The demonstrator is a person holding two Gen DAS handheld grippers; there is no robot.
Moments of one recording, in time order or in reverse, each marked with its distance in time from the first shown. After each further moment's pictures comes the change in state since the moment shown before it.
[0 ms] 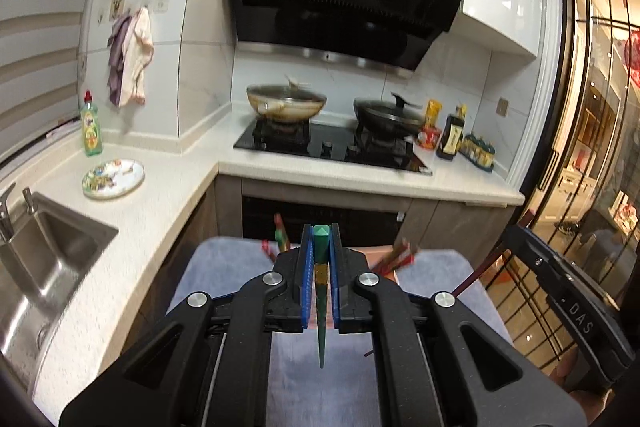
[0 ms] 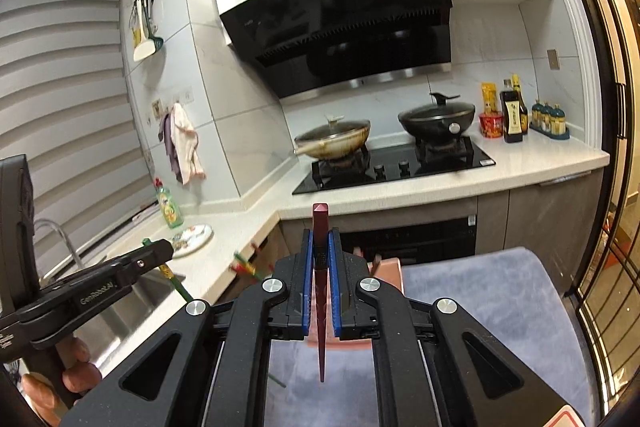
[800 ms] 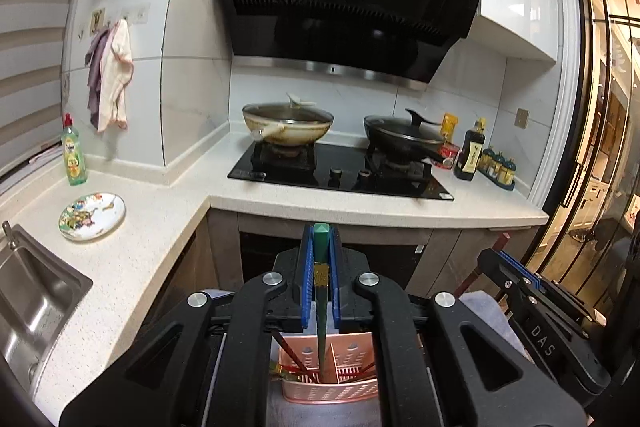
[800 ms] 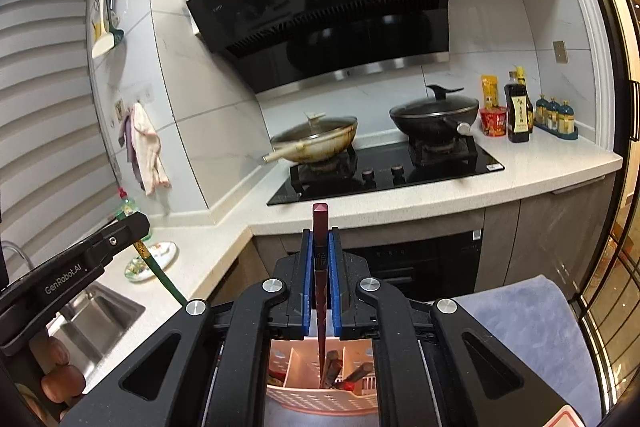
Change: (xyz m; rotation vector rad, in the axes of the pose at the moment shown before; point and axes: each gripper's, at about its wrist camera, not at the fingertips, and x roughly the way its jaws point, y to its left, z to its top) left arm 0.118 0.001 0.036 0.024 -0.030 0.028; right arm 0.134 -0.023 0.015 0.013 0.058 -0.056
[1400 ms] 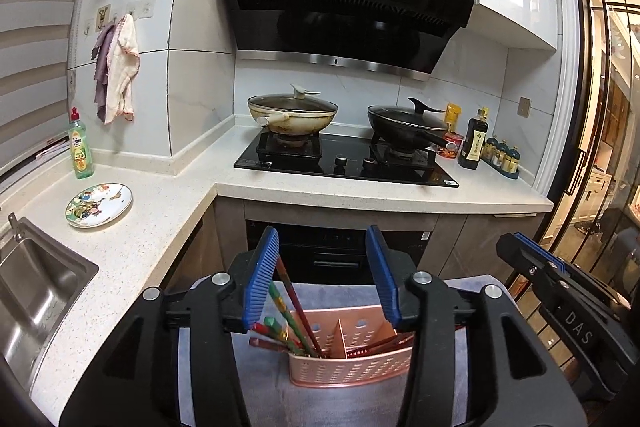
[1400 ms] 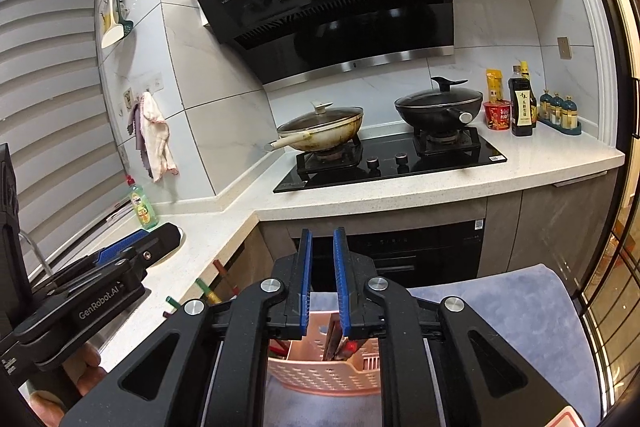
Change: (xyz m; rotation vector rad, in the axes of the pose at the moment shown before) left arm -0.015 0.000 -0.025 0.018 0.002 0.024; right arm -0.030 0.005 -0.015 -0.017 0.013 0.029
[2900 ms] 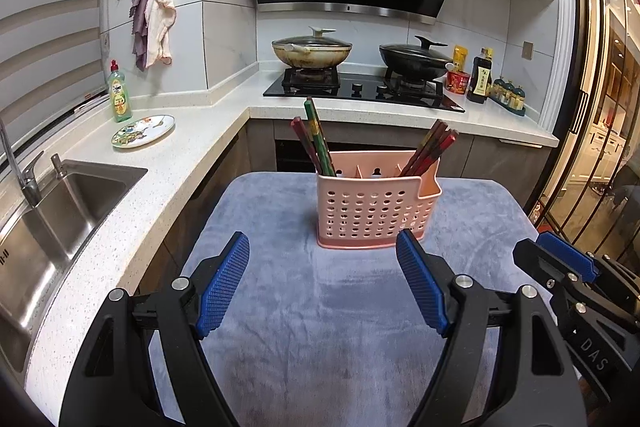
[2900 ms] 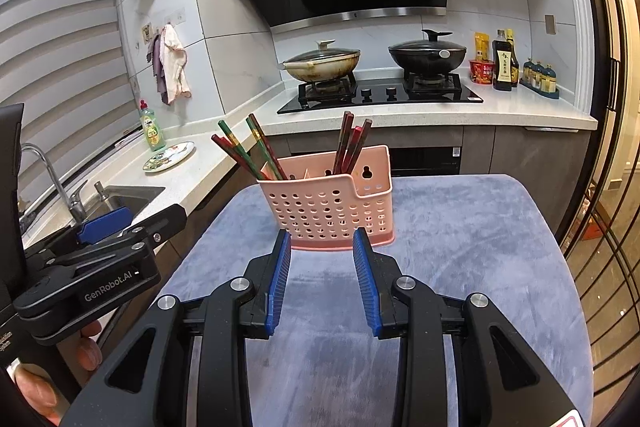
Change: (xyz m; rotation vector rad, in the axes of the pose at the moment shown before) left arm -0.105 0.002 -0.121 0.033 0.166 0.084; right arm -0.116 0.026 -0.124 -0.061 0.172 -0.054
